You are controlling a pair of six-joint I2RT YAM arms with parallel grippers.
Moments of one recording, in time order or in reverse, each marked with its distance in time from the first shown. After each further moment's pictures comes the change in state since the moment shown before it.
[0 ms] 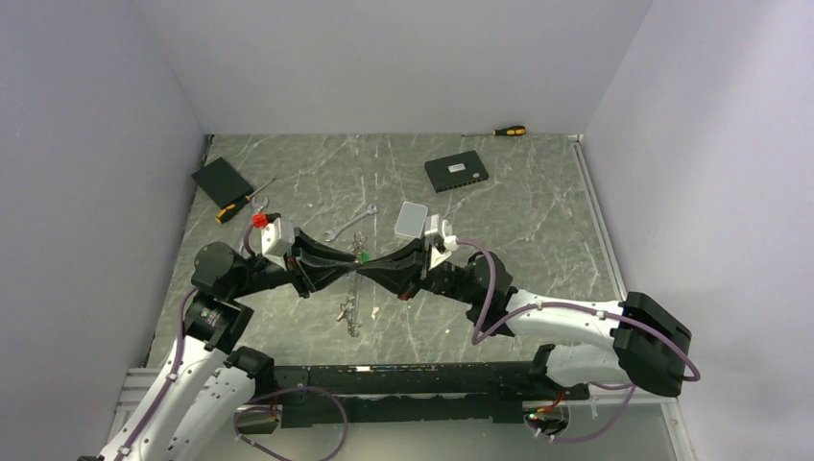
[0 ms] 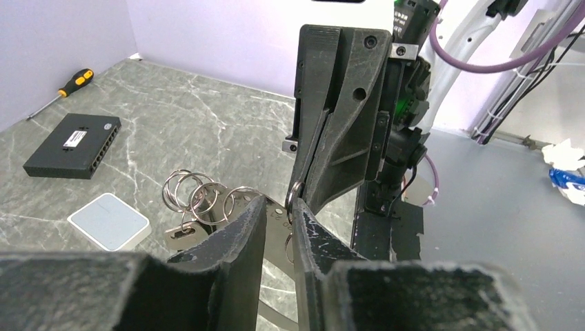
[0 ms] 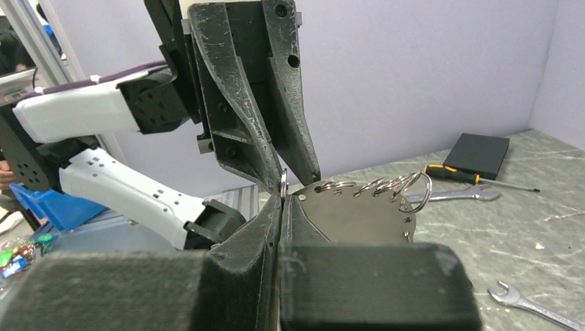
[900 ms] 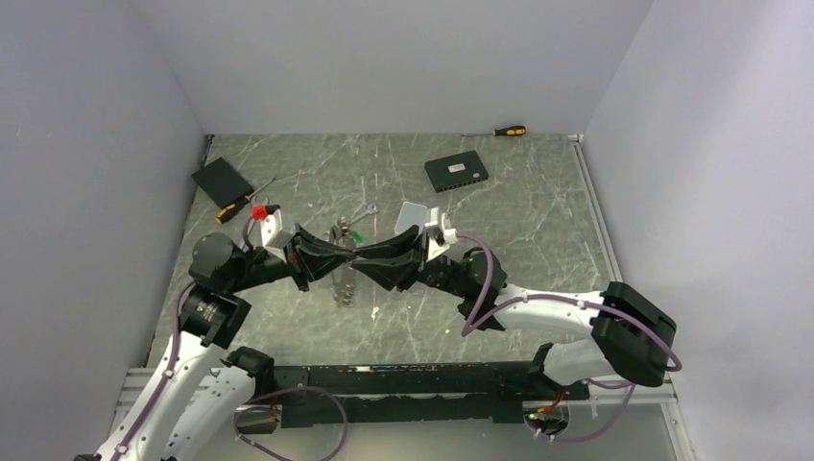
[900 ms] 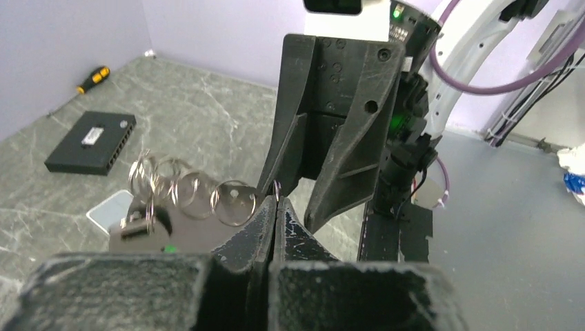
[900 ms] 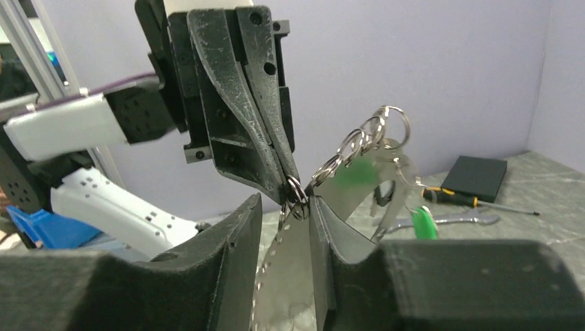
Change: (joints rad) left arm 0.014 0.028 0.060 -0.021 -0.030 0.003; right arm -0.025 0.122 0.027 0.208 -0.002 0.056
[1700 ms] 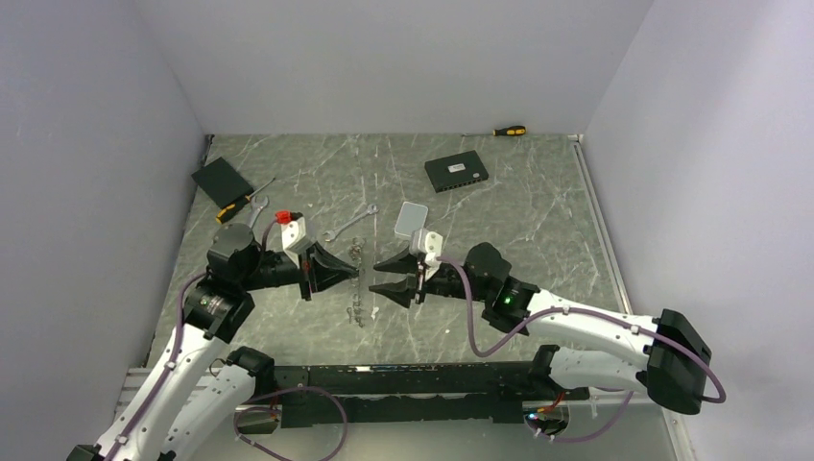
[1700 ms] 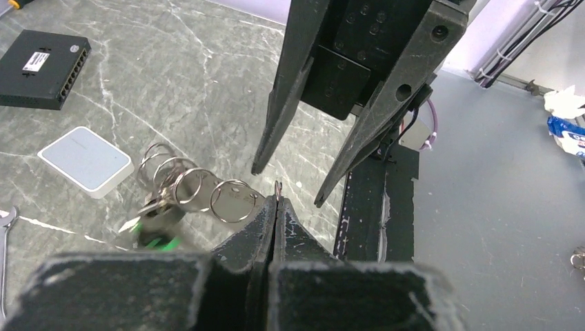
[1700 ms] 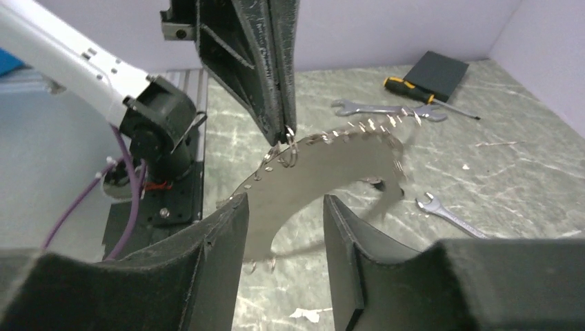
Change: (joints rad) left arm -0.019 0.049 0.041 -0.317 0.048 0.194; right arm -0.003 -0.268 0.008 -0.703 -0.050 -0.383
